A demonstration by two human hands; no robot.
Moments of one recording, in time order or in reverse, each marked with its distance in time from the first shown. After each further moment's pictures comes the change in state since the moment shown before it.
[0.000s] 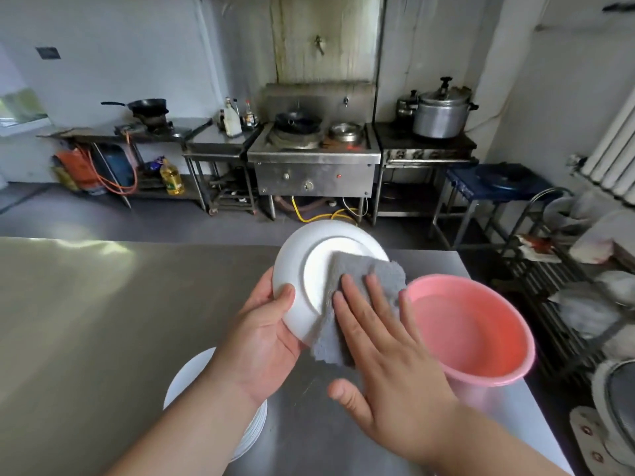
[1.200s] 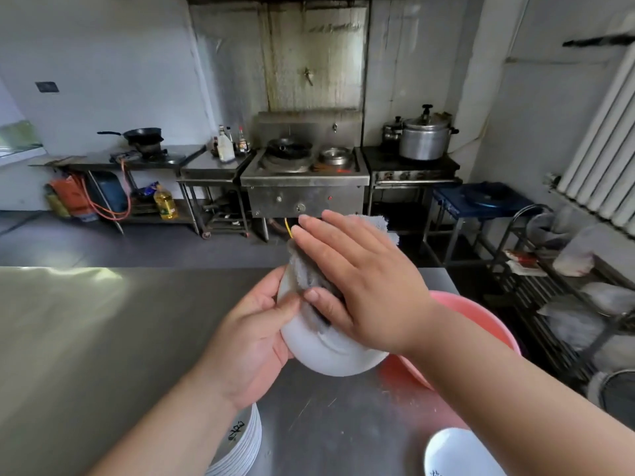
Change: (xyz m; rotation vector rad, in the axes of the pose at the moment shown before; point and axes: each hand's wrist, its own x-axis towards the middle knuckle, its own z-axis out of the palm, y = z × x) left_hand -0.007 0.033 0.038 0.212 -0.155 0.015; right_hand 0.090 0.026 -0.071 -0.033 0.296 -0.216
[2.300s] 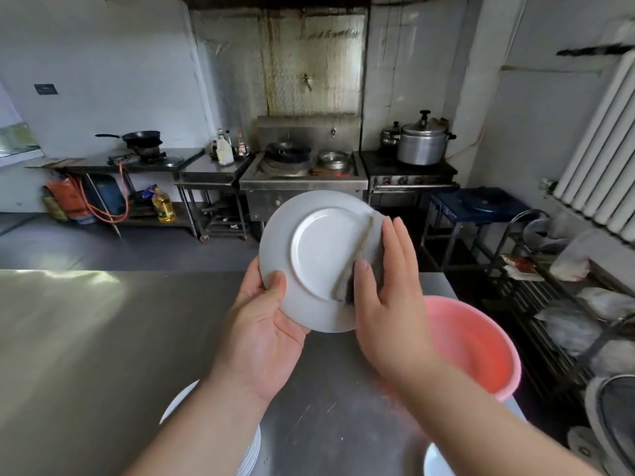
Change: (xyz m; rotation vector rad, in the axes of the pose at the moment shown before) left_hand 0.016 -0.004 0.010 -0.263 0.165 0.170; right_hand -0.022 -0.024 0.023 0.576 0.330 0.803
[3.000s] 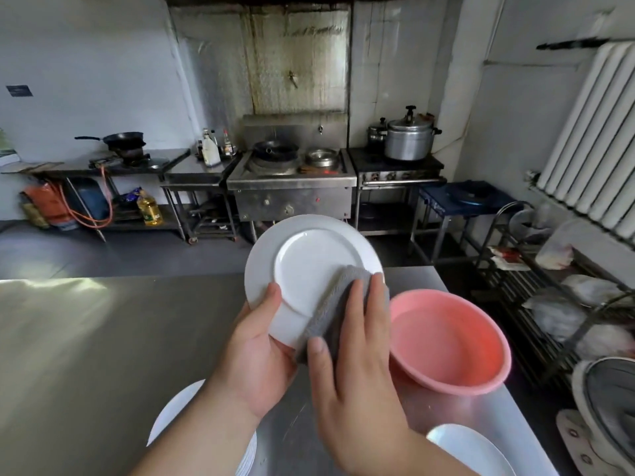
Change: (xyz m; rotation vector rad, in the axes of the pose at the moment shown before) left_hand -0.008 -0.012 -0.008 0.071 0.044 -0.213; right_hand -0.079 -0.007 0.016 -0.157 -0.113 -0.054
